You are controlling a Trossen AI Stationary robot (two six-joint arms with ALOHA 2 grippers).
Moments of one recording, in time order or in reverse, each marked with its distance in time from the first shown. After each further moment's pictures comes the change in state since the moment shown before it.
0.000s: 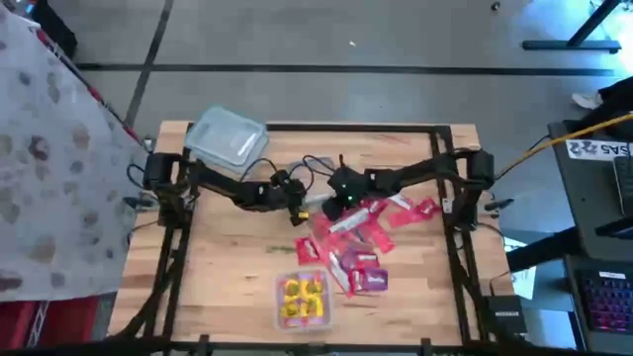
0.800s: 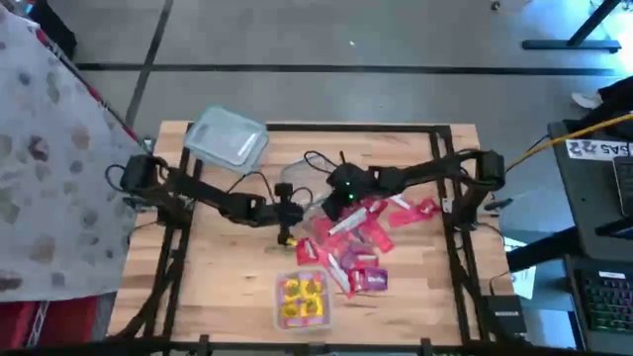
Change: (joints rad) left arm -0.204 -0.198 -0.002 -0.149 -0.057 0.447; right arm 0.007 -0.085 0.005 0.016 -0.118 -0.021
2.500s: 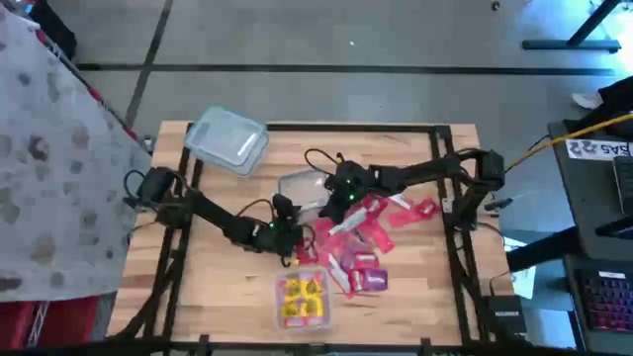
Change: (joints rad) left arm -0.145 0.170 0.003 0.115 -0.497 0.045; right arm 0.021 0.002 -0.003 0.078 -0.219 -0.034
